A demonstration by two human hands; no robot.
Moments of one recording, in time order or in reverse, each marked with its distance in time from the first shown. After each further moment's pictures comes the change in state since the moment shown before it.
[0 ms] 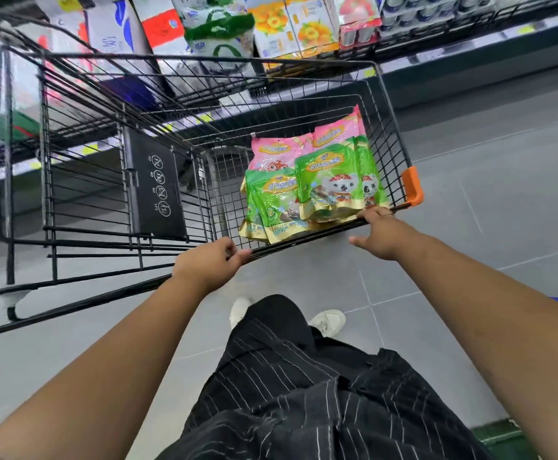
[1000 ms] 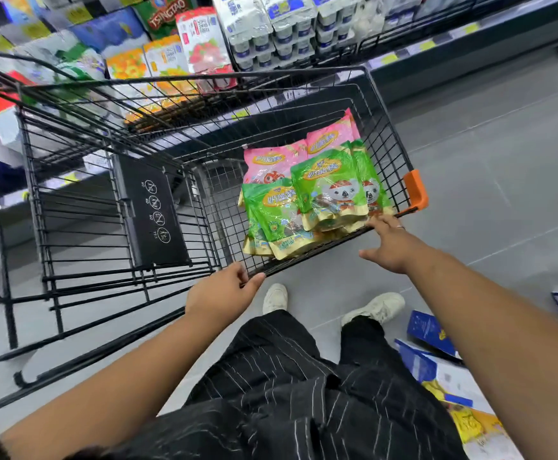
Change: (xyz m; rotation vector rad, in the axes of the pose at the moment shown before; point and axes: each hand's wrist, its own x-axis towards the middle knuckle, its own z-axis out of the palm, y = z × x) left_hand 0.073 0.420 0.013 -0.022 0.018 0.057; right_hand 0.063 0.368 -0.184 0.111 0.000 0.095
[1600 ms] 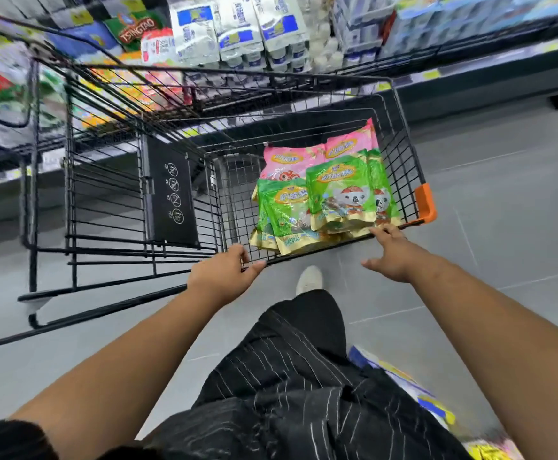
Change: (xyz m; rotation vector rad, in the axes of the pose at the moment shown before) left_hand 0.064 0.262 0.022 0.034 0.009 -0.046; right_hand 0.059 0.218 -0.162 -0.164 -0.110 -0.064
